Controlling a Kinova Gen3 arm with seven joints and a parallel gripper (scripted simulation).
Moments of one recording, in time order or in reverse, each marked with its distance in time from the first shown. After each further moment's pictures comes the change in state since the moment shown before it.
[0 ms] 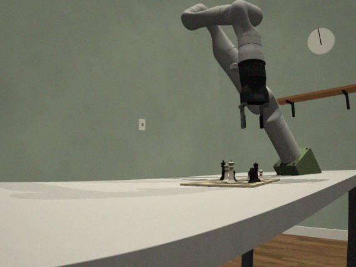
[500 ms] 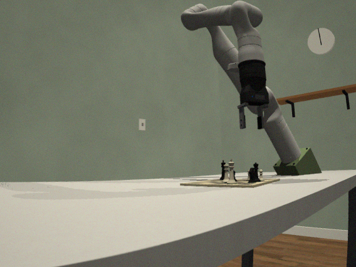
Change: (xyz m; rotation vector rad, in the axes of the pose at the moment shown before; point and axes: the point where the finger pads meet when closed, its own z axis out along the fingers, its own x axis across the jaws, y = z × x) arm -0.003 -0.002 0.001 -0.001 -0.001 -0.154
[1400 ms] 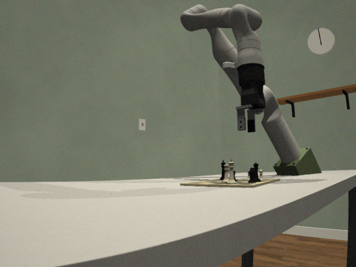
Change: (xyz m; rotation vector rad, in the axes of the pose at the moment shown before) arm -0.014 -0.005 0.007 0.003 -0.003 -0.593
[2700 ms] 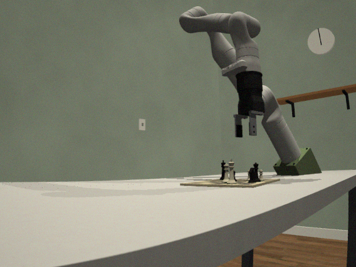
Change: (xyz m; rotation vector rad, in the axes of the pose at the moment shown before) arm -0.009 0.001 0.015 0.006 0.005 -1.260
